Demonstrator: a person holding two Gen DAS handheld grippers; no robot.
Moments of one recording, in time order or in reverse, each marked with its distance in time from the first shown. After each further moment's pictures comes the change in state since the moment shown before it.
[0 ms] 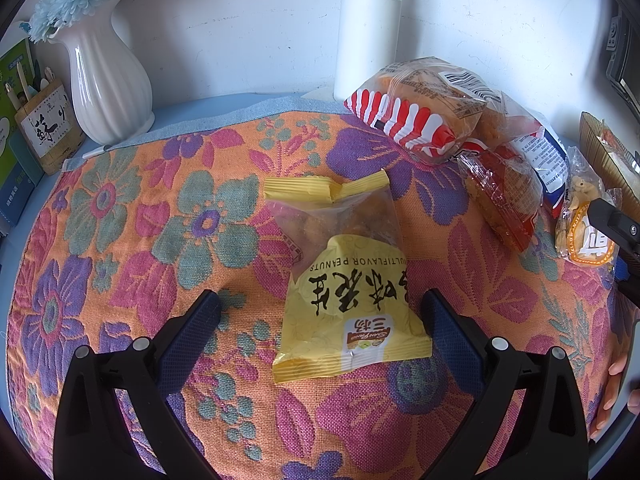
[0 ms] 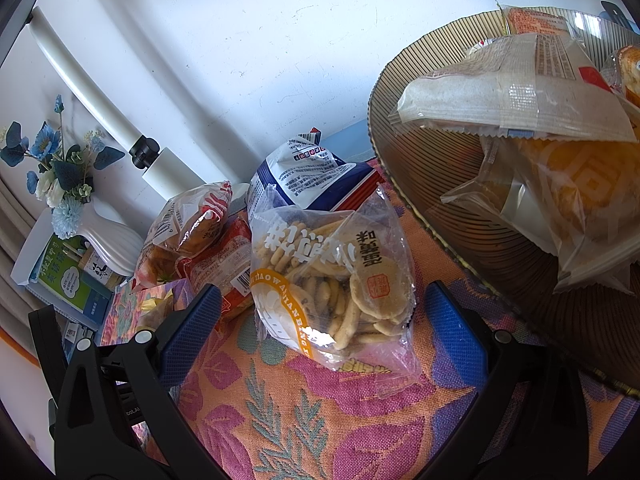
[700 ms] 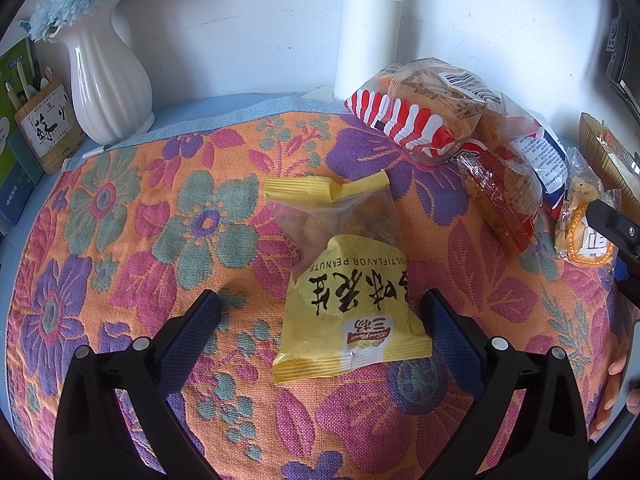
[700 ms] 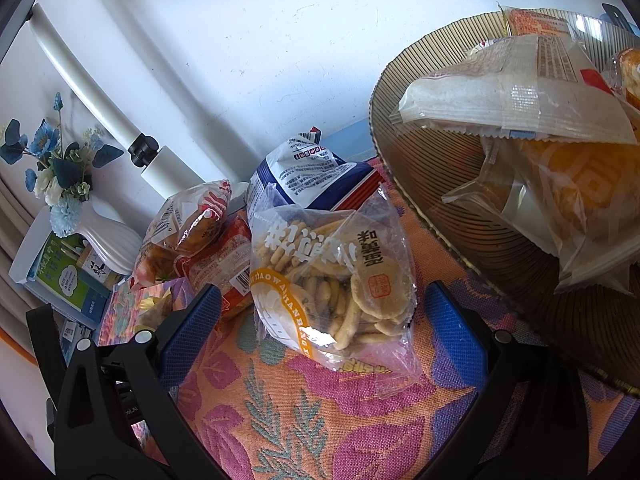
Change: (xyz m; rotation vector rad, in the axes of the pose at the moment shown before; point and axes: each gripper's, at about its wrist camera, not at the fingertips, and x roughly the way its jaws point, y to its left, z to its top) left arm 0.000 0.000 0.000 0.000 -0.001 0.000; right arm -0.001 0.001 0.001 -0.002 0.001 -0.003
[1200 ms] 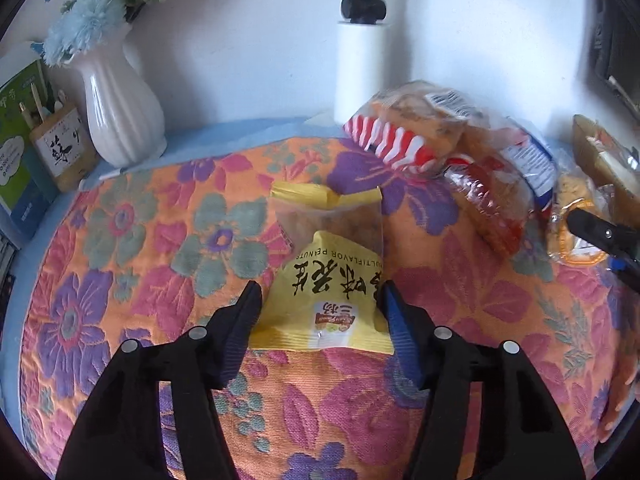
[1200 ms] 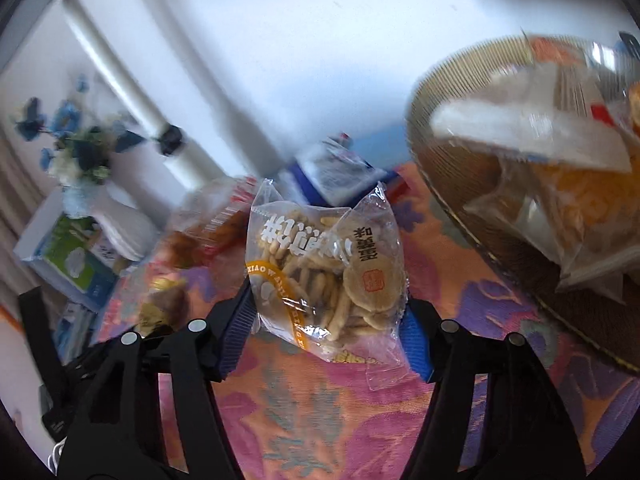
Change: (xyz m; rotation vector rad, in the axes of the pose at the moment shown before) left arm -0.020 -0.007 -0.005 0.025 -0.099 0.040; right arm -0.024 0.018 -0.006 -0.087 -0.054 0.109
